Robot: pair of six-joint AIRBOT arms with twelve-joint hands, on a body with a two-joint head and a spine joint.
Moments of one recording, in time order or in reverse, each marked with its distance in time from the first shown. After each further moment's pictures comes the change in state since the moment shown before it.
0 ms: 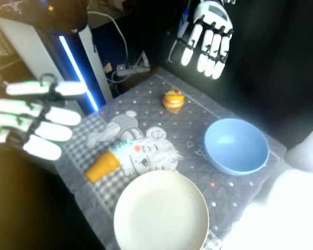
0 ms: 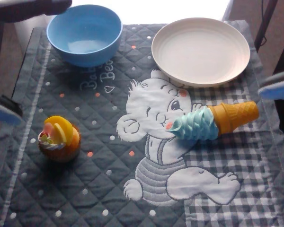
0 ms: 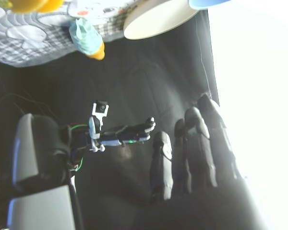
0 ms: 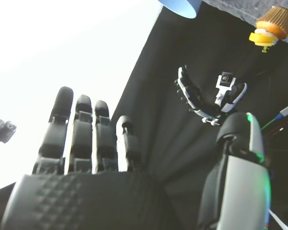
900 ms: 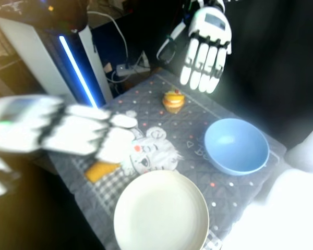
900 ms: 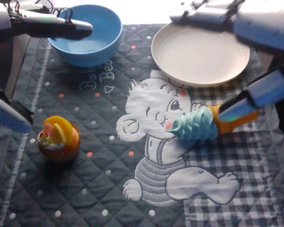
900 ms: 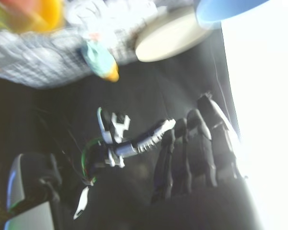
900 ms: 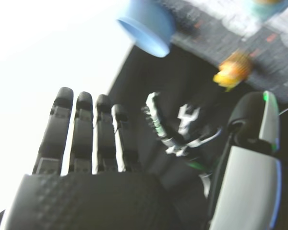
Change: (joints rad) left arm -0.148 -0.051 0.037 0.416 0.172 -0.281; right arm 0.320 -0.210 0.108 -0.455 -0.463 0.167
